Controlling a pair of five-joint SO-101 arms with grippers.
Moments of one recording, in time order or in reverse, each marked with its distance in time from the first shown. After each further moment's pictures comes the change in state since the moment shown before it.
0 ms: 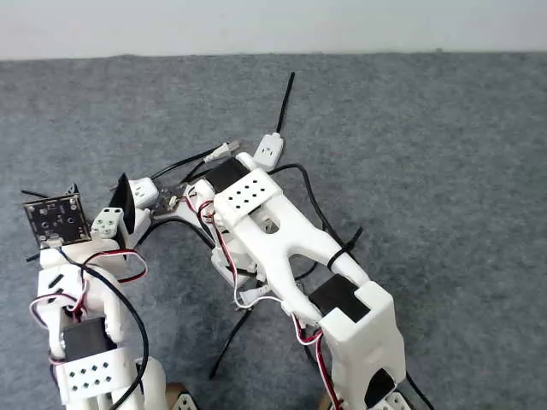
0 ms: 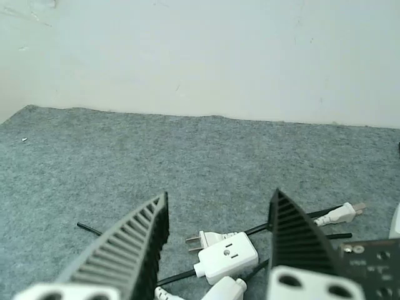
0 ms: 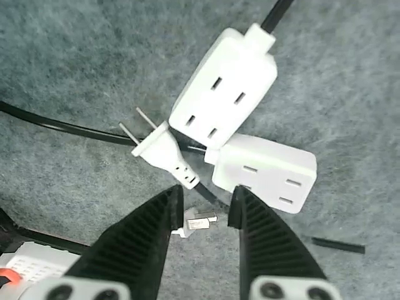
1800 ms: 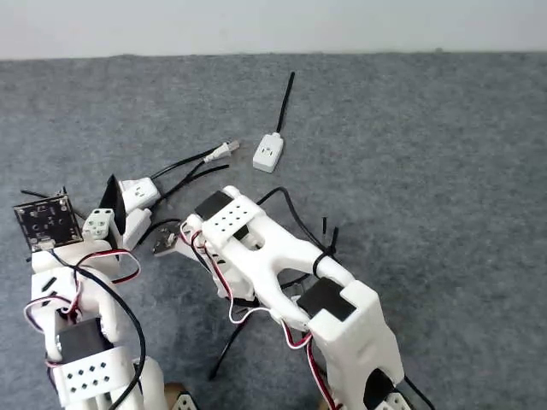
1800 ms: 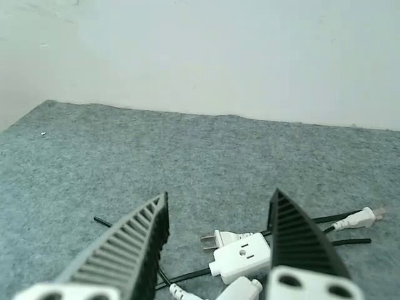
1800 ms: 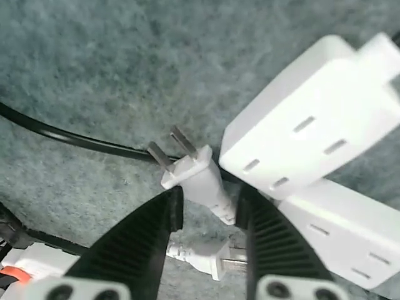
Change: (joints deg) left arm -2.9 0.0 0.0 0.0 -0.1; right arm -3.7 5.3 11.7 -7.7 -1.5
